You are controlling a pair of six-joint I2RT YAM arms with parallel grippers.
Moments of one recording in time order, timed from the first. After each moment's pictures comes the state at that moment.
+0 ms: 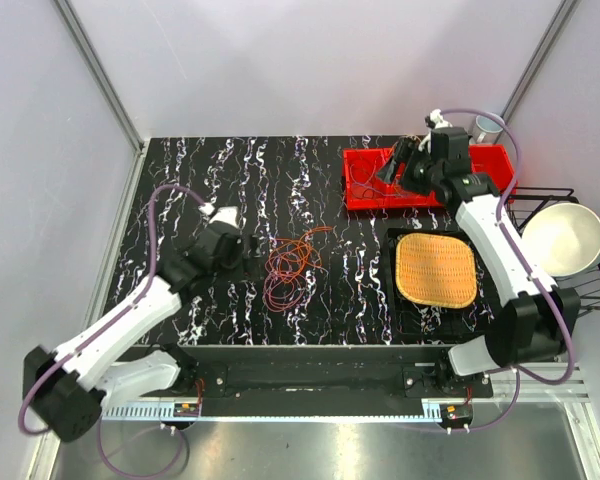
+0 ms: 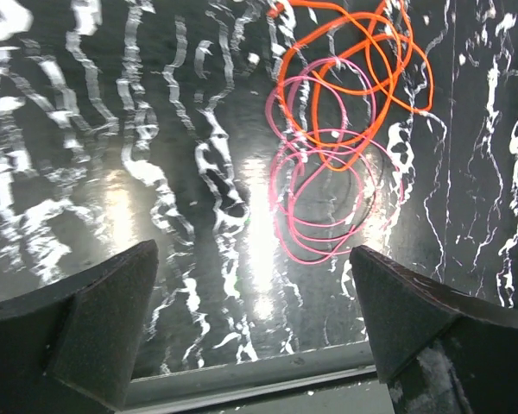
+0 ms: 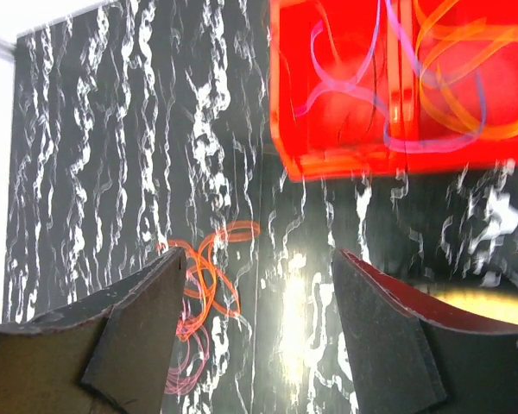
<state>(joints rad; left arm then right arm) -0.61 0.98 0.82 -0.69 -0.21 -0.56 0.20 1.48 1.42 -0.50 -0.15 0.46</state>
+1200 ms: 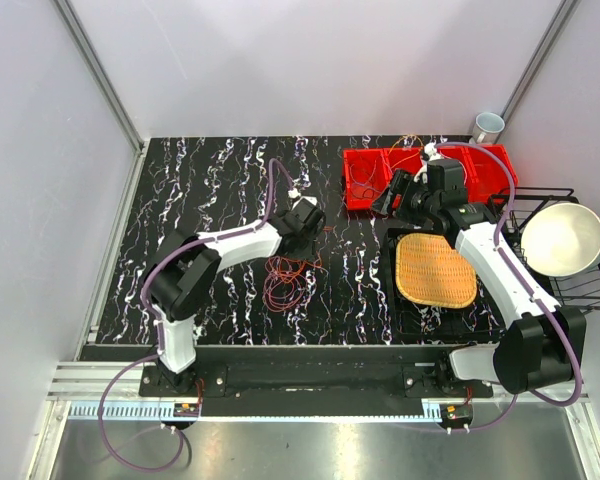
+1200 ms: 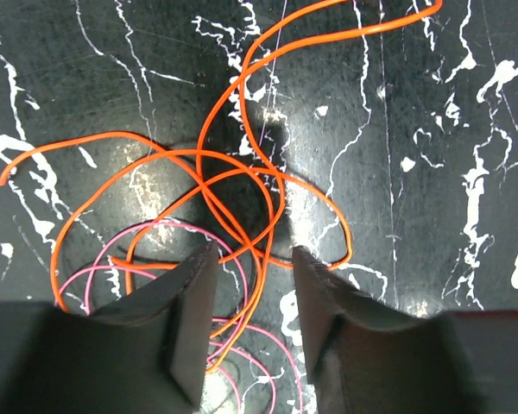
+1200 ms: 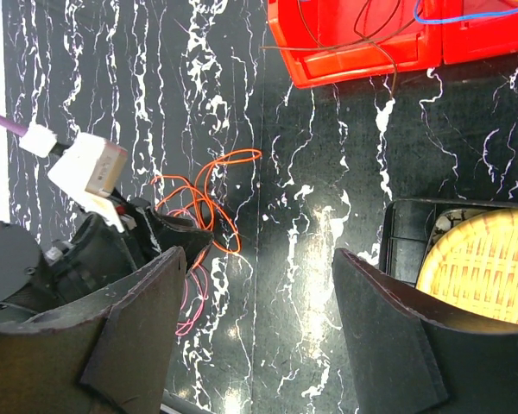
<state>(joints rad) -0.75 1.89 1.25 -0.40 -0.18 -0.54 0.22 1.32 1.11 -0.43 -0.23 0.51</state>
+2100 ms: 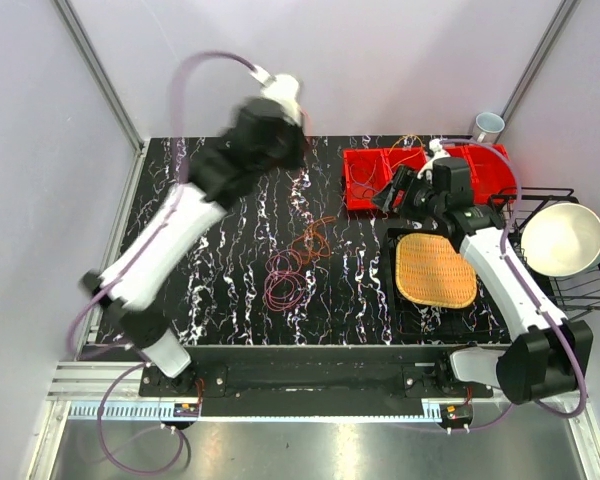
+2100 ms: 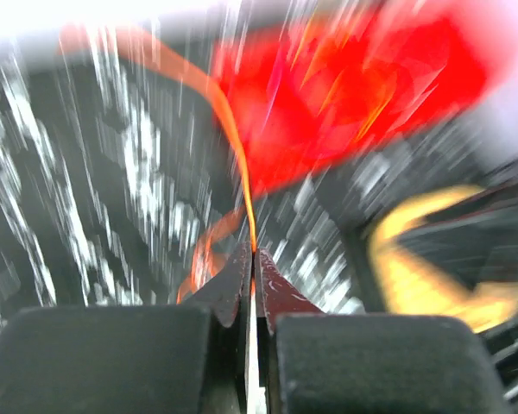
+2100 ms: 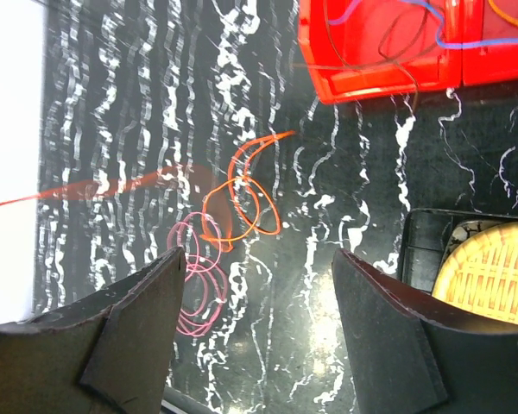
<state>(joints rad) -0.72 1.70 1.91 -0.72 -0.19 -0.34 0.22 1.29 1.11 -0.40 -0.25 0.52</state>
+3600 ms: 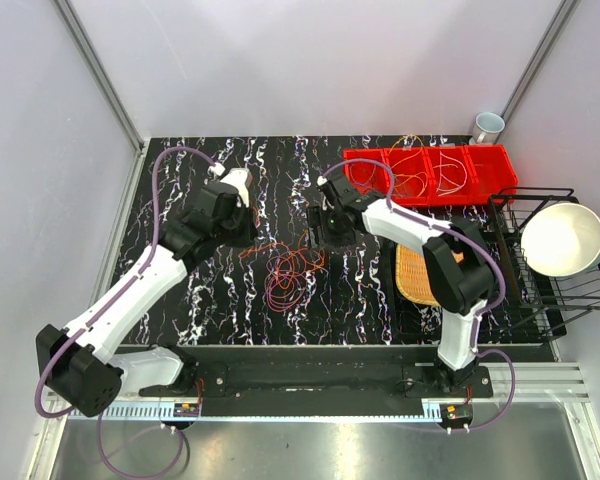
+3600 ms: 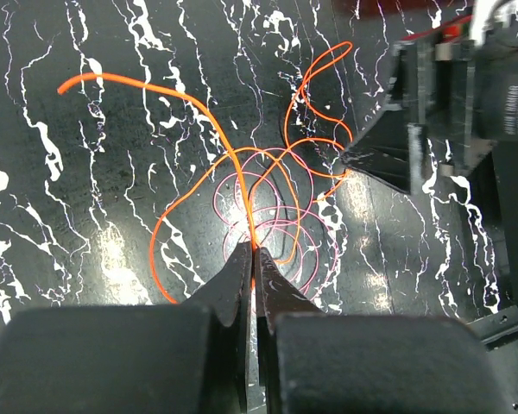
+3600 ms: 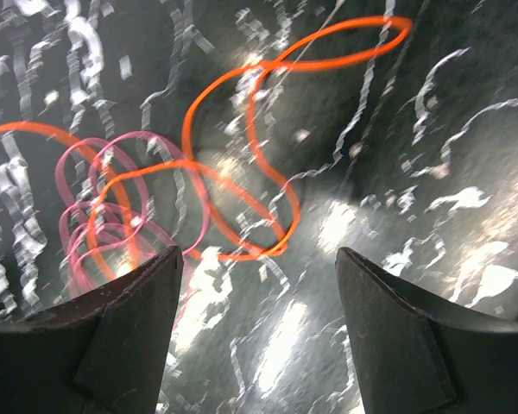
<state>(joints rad) -0.53 1.19 1.09 -0.61 -0.05 -0.37 0.61 1.90 1.37 -0.50 -0.14 0.41</state>
